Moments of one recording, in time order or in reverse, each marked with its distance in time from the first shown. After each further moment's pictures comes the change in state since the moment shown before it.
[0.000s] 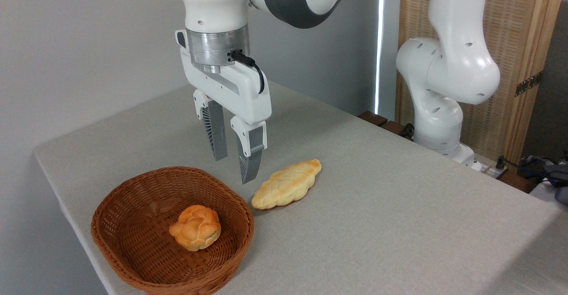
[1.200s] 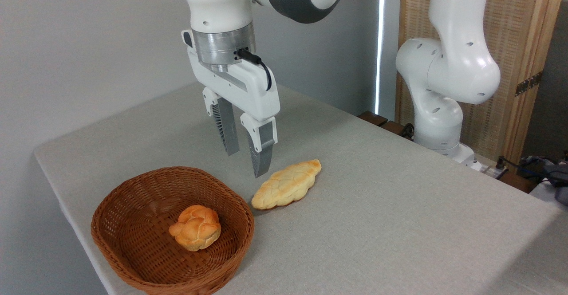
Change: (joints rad) arm 0.010 -0.022 -0.013 -0.011 0.000 -0.080 0.001
